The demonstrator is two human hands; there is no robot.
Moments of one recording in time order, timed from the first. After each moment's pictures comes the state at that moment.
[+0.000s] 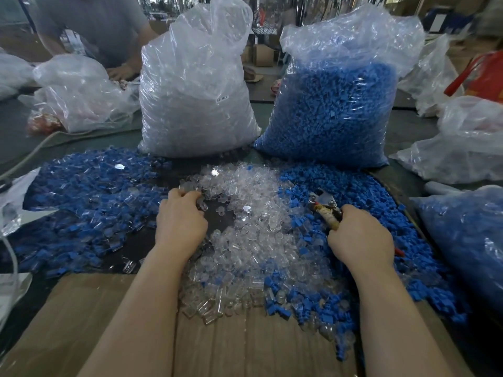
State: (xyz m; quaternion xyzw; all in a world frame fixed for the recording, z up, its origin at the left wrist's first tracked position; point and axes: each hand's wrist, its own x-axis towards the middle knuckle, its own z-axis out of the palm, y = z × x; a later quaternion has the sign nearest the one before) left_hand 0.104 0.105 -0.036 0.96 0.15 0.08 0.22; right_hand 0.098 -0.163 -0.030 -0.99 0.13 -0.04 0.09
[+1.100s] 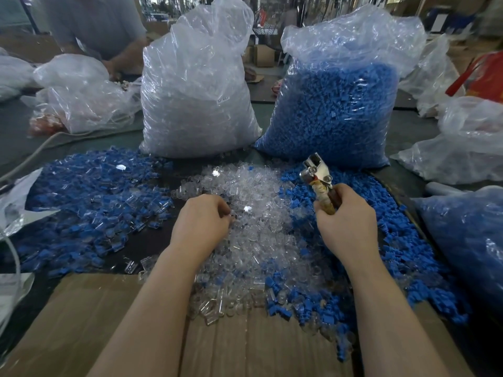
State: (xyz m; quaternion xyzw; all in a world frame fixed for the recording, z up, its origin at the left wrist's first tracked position) left_hand 0.099 0.080 -0.026 0.96 0.08 0.07 0.27; right_hand 0.104 -0.147 -0.027 -0.91 0.05 -0.19 0.36
